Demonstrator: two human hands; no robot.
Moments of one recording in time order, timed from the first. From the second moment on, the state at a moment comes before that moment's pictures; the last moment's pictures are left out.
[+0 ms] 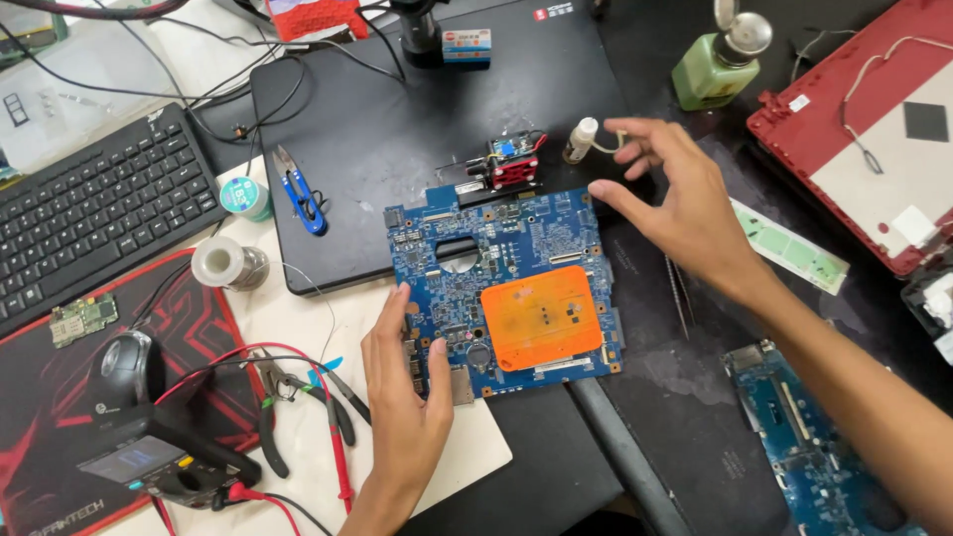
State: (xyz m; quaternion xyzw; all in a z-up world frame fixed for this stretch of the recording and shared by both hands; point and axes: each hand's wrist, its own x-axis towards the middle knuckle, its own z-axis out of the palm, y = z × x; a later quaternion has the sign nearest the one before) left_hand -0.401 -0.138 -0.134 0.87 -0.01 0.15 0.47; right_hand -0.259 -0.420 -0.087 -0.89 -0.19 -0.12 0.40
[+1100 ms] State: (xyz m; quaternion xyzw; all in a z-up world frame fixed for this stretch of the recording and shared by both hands) left_hand -0.395 -0.126 -0.129 0.88 -0.03 0.11 0.46; right_hand -0.279 -0.387 -0.109 -0.87 -0.24 -0.02 0.42
